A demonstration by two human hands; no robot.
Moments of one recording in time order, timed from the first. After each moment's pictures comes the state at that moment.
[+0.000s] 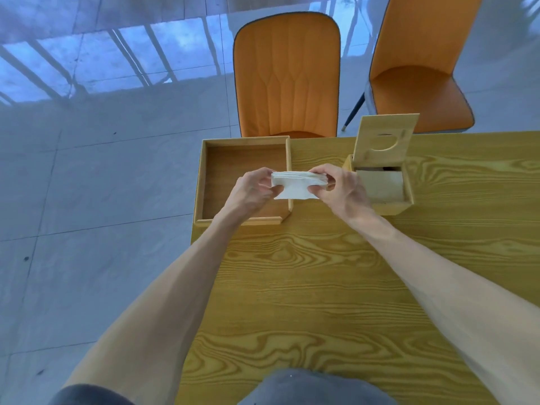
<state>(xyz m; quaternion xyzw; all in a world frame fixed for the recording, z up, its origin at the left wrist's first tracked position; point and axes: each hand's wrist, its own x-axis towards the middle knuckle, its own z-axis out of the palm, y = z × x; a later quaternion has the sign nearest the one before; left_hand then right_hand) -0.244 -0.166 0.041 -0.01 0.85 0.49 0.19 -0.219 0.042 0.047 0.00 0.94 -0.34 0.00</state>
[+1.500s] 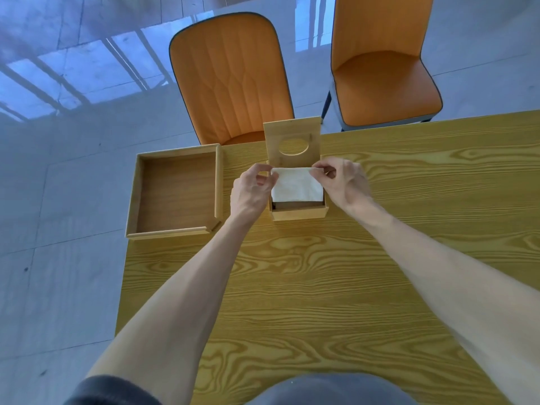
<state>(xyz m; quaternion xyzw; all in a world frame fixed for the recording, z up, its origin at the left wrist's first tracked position) -0.241 0.042 0.052 -0.11 0.88 0.45 0.12 -0.235 0.239 0.035 0.06 0.93 -0.36 0.02</state>
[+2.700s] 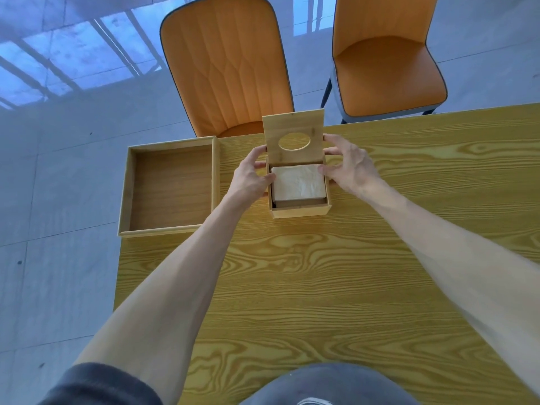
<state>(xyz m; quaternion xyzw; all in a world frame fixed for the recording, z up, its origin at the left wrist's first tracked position) -0.273 0.036 0.043 -0.11 0.80 0.54 0.23 -0.261 0.252 0.035 0.06 0.92 -0.37 0.11</state>
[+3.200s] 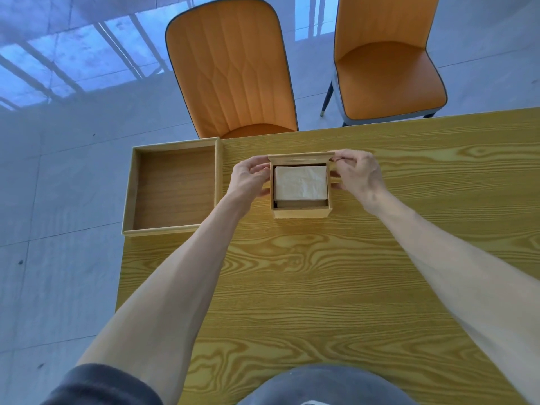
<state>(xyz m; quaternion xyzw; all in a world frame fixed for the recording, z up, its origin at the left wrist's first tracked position) -0.266 0.034 0.047 -0.20 0.73 0.62 0.22 -0.243 0.252 0.038 0.18 0.80 -0.56 0.08</state>
